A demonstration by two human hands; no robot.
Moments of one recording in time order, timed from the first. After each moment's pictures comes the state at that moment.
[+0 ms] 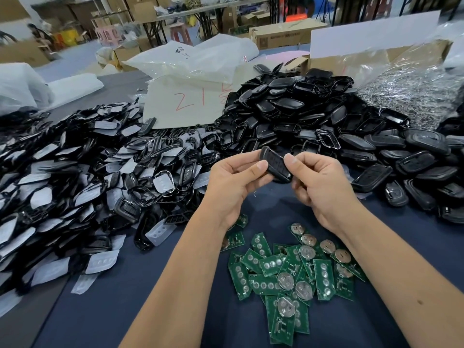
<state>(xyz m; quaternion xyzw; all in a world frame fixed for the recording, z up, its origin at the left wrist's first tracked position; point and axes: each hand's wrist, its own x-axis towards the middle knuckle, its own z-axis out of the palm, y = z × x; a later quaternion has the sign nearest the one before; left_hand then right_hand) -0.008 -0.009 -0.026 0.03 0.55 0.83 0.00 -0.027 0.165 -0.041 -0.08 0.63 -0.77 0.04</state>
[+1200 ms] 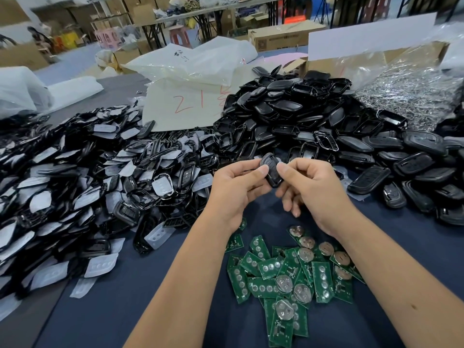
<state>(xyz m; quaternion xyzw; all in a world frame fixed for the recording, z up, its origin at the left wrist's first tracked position) -0.008 -0.004 -0.030 -0.08 0.59 0.80 0.01 -0.023 0.164 -0.043 -0.12 0.66 -0.74 0.05</state>
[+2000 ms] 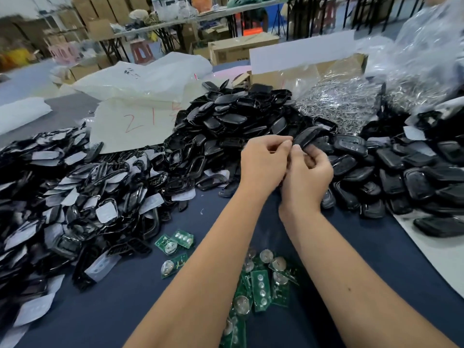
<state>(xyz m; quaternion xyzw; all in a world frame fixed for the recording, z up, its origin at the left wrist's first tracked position) -0.073 0.138 -0.005 0.04 0.80 0.59 -0.09 -0.051 0.196 -0.030 0.22 0.50 -0.79 -0.27</state>
